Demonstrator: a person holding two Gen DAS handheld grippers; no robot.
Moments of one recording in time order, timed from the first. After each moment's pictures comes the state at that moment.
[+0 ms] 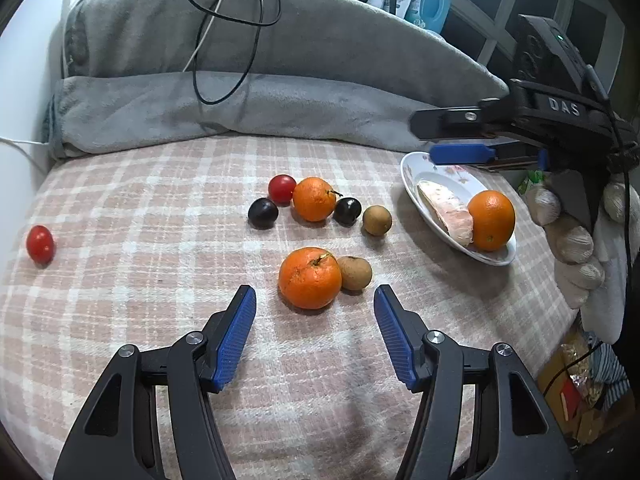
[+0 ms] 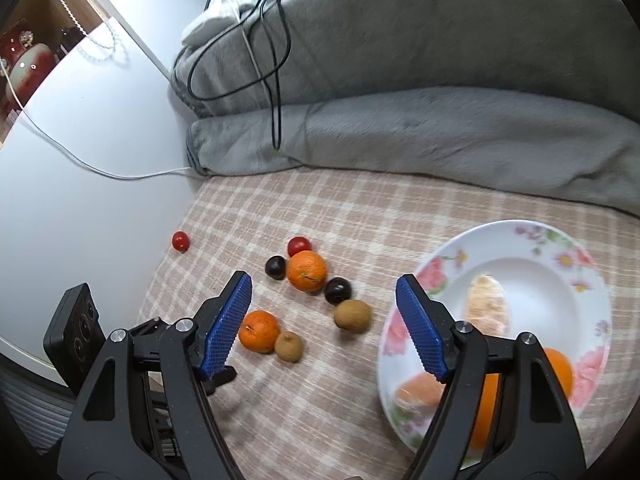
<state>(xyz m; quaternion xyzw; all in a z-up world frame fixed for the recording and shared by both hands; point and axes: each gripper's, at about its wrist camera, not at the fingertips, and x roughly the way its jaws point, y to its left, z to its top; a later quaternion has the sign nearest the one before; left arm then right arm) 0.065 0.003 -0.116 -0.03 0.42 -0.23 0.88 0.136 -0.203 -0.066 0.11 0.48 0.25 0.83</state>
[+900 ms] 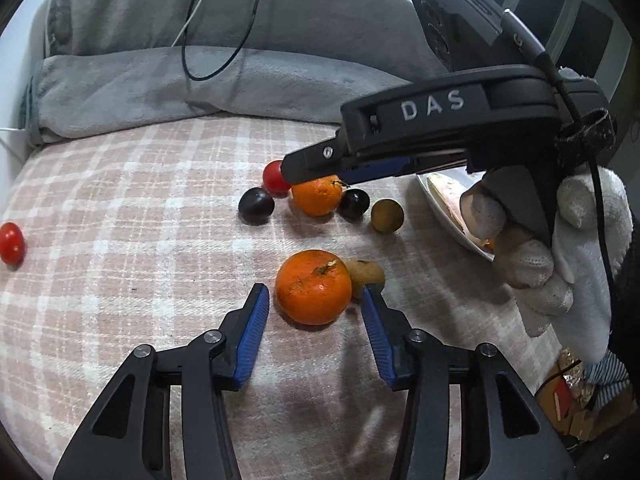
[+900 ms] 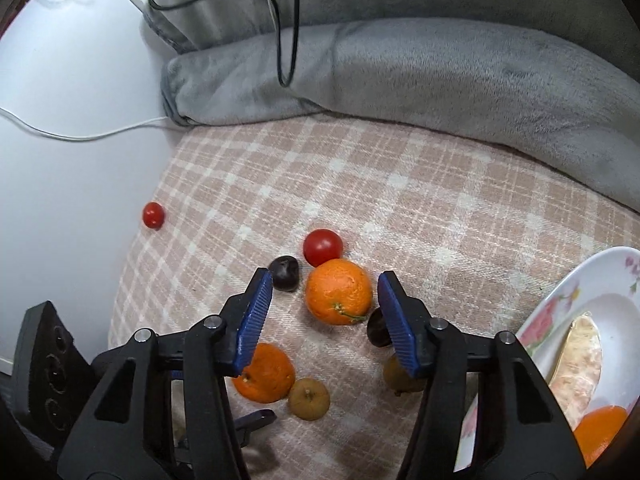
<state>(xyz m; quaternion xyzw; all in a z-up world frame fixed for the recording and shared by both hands) 0.091 -0.008 -0.135 -0.04 0.44 -0.24 0.86 0.180 -0.130 -0.122 0.05 0.56 0.25 0.79</state>
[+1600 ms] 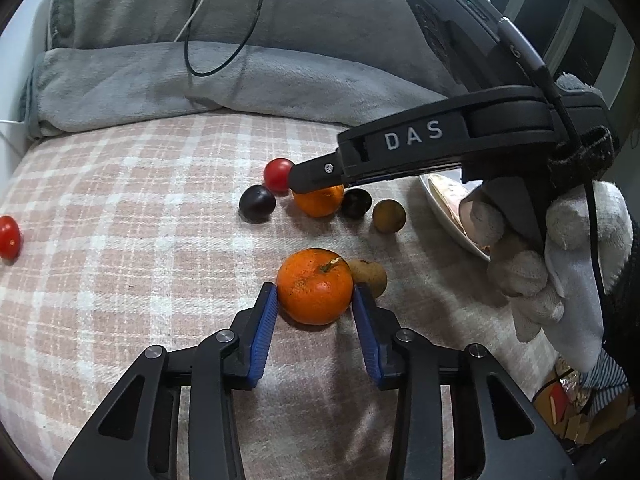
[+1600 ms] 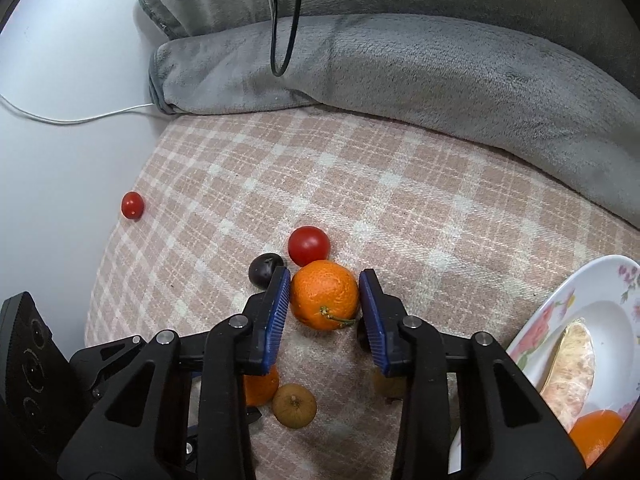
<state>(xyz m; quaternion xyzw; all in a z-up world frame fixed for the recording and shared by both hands) 0.092 -0.002 -0.141 -0.05 0.44 -0.24 0.86 0.177 -0.124 -0.124 0.03 0.55 0.23 0.80</state>
